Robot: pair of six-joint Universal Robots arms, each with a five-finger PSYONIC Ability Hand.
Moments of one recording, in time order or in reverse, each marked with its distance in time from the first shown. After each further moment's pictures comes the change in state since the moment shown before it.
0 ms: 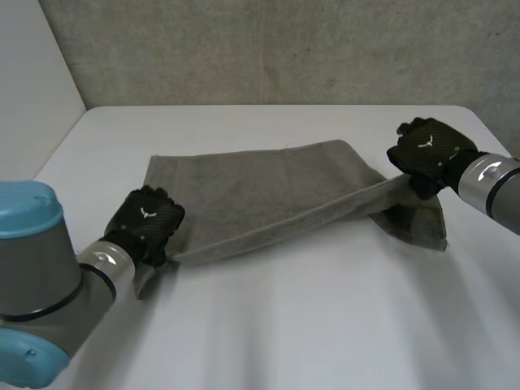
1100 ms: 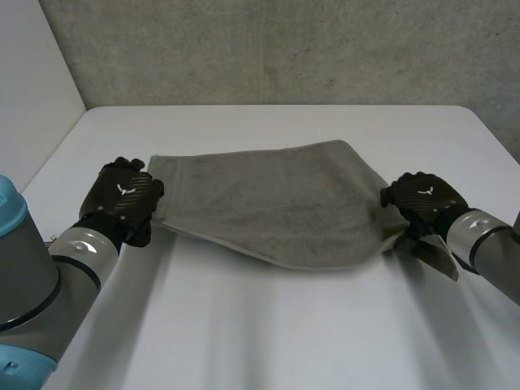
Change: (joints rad) left arm -0.004 0.153 -0.030 0.028 -0.068 -0.005; right arm -0.022 0.012 0.299 -0.244 0.037 0.332; left_hand 0.703 0.761 0.000 0.000 0.768; right_hand -0.791 -0.828 0.000 0.000 -0.872
